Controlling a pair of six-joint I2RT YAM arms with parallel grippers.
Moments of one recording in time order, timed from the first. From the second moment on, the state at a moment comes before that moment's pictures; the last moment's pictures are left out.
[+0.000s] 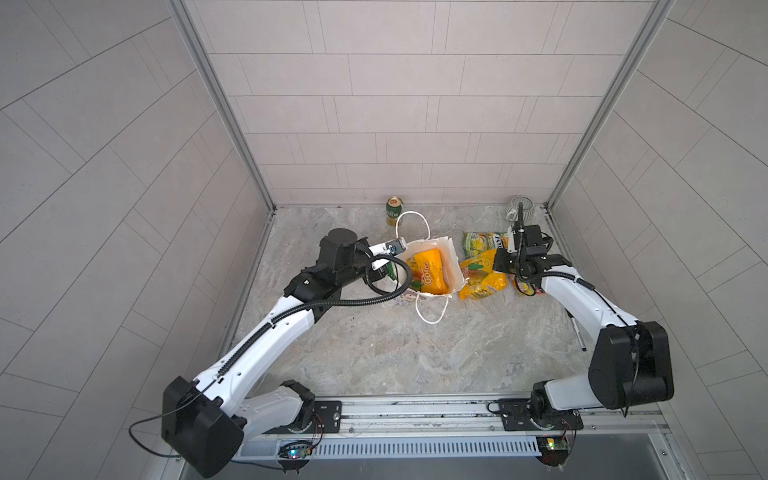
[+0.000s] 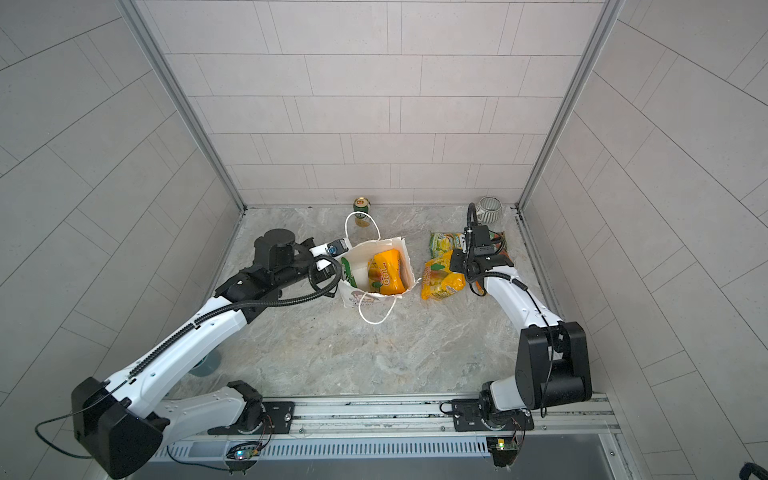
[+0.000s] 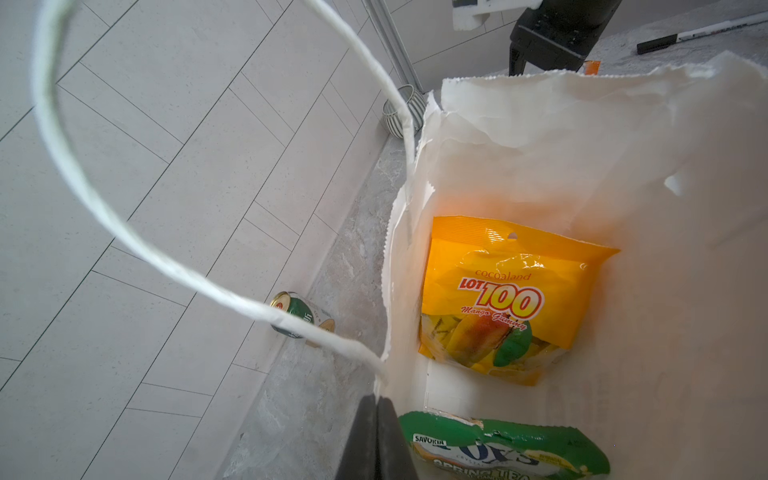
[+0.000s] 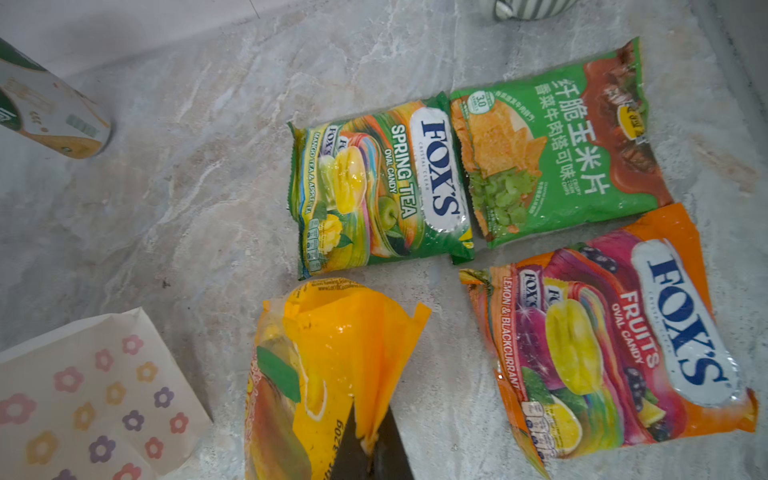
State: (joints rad) left arm -0.52 1.16 1.03 -0.25 0.22 0.73; right arm 0.07 1.44 1.04 -0.47 0.05 0.29
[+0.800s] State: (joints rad) left arm -0.52 1.15 1.02 -0.24 0.23 0.73; right arm 0.07 1.68 1.21 -0.62 0.22 0.26
